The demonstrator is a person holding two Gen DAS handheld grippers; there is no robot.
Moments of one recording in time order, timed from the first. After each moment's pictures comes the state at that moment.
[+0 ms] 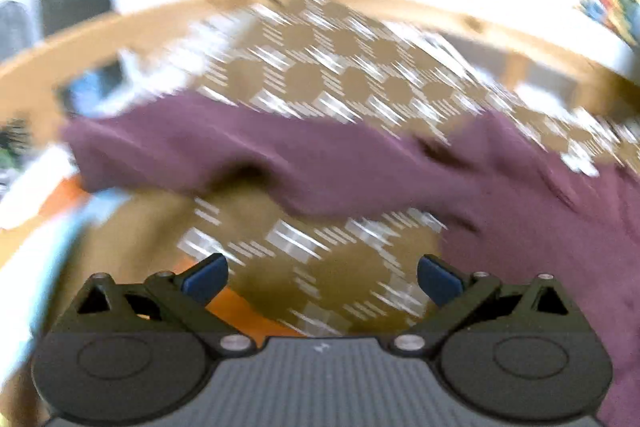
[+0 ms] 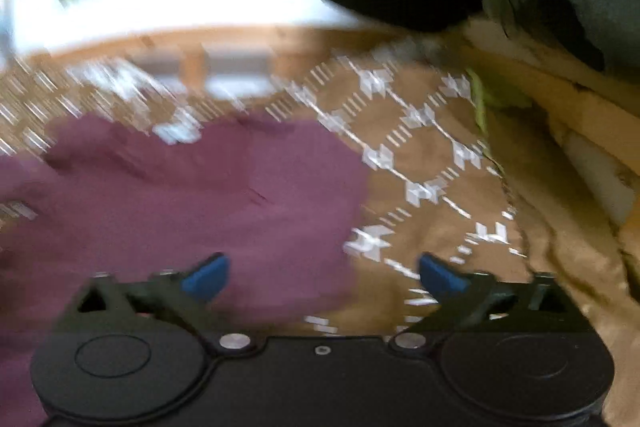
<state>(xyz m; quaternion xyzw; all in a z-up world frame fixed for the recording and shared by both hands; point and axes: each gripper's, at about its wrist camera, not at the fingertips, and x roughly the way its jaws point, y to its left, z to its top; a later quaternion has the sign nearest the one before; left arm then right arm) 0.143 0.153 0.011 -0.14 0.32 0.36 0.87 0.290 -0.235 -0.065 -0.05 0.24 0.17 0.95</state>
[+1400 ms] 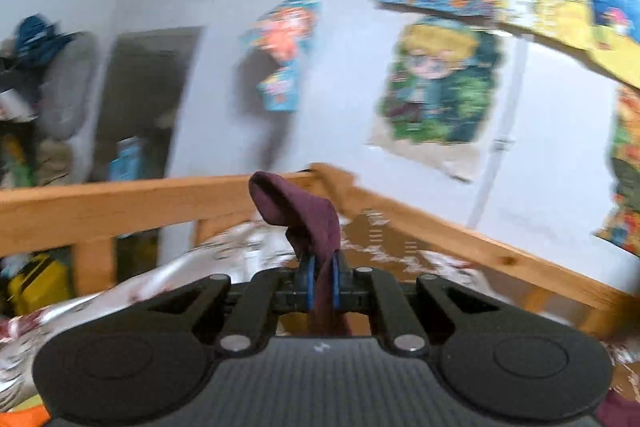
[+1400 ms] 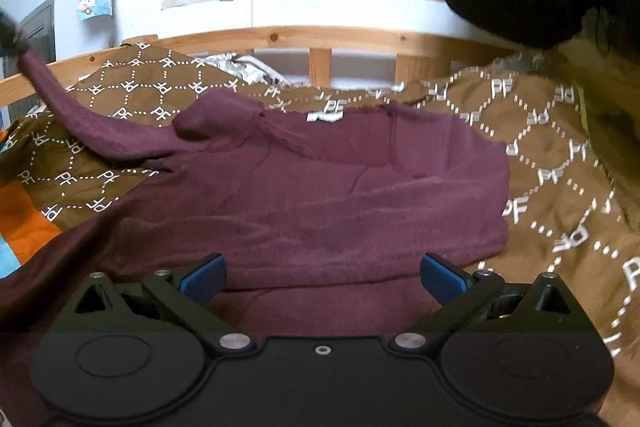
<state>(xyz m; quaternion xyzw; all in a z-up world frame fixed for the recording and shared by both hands) 0.106 0.206 0.094 -0.16 0.04 0.39 0.91 0.218 -0.188 -0.089 -0.07 0.23 0.29 0.93</state>
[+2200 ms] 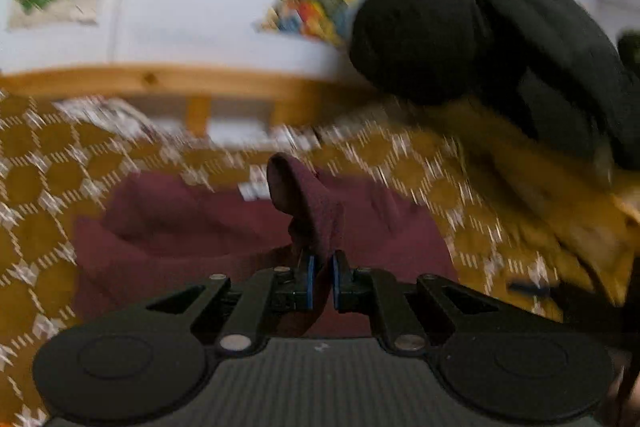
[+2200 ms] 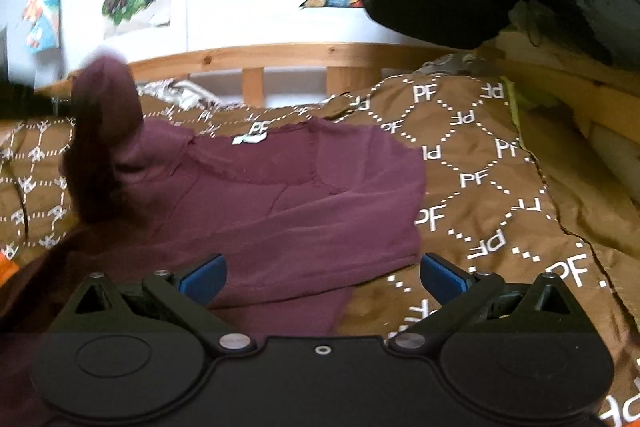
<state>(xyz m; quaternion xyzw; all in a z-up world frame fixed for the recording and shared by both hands) 0.211 0.017 0.014 -0.07 0.24 -0.06 0.97 0.245 -0.238 -0.079 -0.03 0.23 0.22 0.95</state>
